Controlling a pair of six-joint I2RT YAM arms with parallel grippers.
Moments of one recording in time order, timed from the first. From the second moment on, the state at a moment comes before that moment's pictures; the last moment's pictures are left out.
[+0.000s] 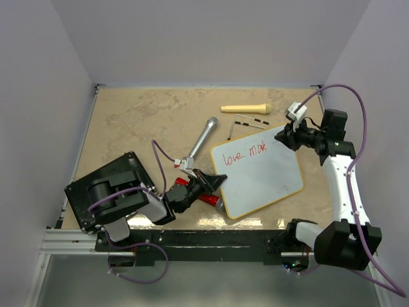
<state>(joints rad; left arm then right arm) -1.12 1.72 0.34 1.41 -0.36 -0.89 -0.16 1.14 1.04 -0.58 -0.83 -0.66</state>
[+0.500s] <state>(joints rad) -1.12 1.72 0.34 1.41 -0.36 -0.89 -0.19 1.20 1.04 -0.59 -0.91 -0.70</state>
